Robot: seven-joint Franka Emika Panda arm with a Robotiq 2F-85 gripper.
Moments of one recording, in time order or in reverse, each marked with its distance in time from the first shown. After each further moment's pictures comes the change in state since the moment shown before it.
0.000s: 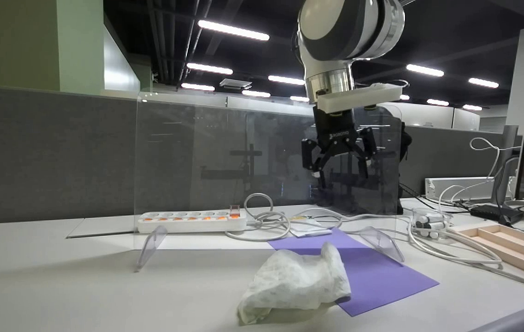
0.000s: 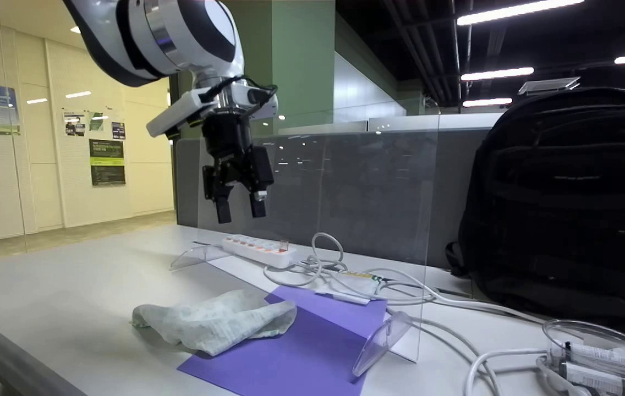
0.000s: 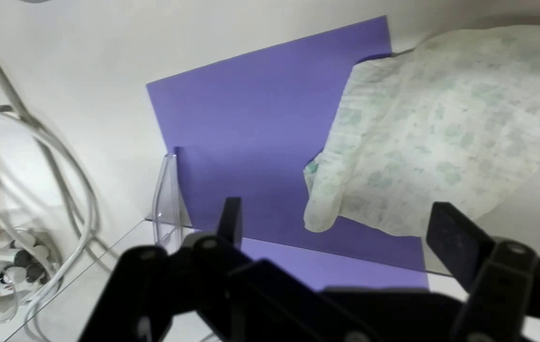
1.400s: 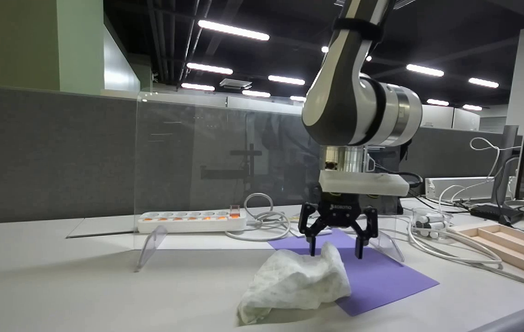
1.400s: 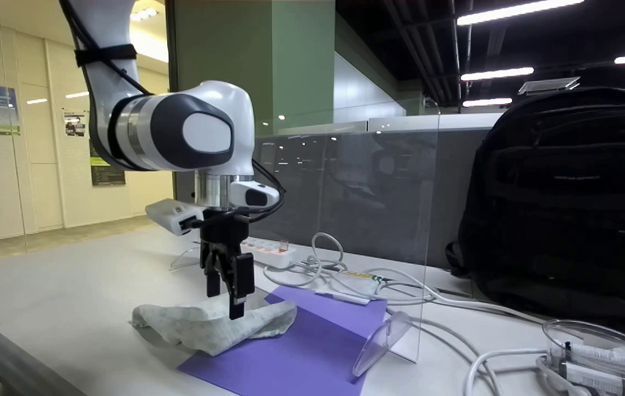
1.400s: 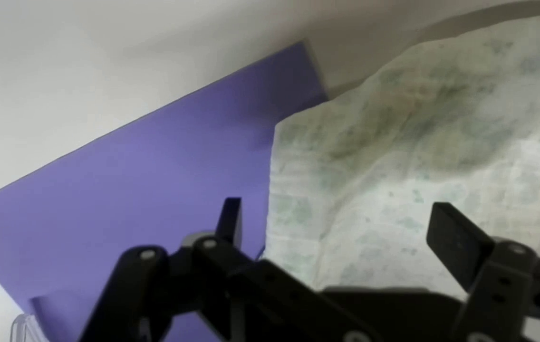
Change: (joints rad) arm 0.008 0.308 -0.043 -0.119 0.372 0.492 -0.142
